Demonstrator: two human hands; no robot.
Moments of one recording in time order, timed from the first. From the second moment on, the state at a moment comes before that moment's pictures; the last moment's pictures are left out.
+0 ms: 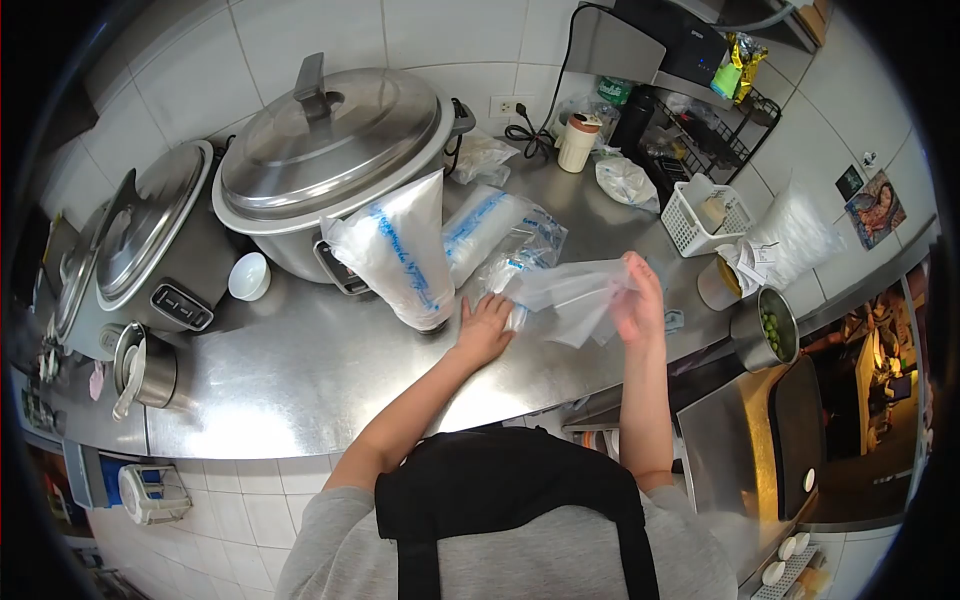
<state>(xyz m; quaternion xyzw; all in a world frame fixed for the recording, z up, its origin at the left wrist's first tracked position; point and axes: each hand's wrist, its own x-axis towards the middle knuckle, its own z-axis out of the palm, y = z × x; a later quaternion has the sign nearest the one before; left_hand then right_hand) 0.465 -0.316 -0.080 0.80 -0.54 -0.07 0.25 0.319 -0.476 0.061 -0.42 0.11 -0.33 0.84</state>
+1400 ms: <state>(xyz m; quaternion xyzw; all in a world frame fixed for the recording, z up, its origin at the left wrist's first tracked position) 0.476 -0.171 0.074 0.72 -0.56 0.23 0.32 0.435 -0.373 0.084 -0.71 -0.12 0.23 0.66</state>
